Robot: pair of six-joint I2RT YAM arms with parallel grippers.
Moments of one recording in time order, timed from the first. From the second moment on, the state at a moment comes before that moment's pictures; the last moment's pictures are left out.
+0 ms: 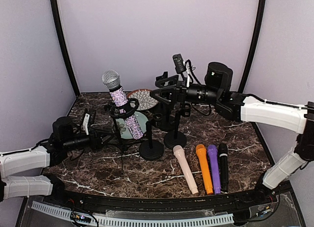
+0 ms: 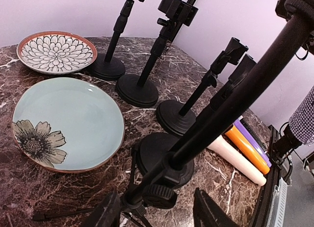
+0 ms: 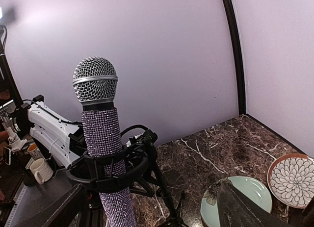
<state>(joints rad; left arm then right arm) -0.41 0.94 0.30 0.32 0.50 -0.30 0.83 1.49 1.18 0.34 -0.59 0.25</state>
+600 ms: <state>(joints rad) -0.41 1.00 0.30 0.38 0.54 -0.31 0.89 1.52 1.22 0.28 -0.58 0.13</state>
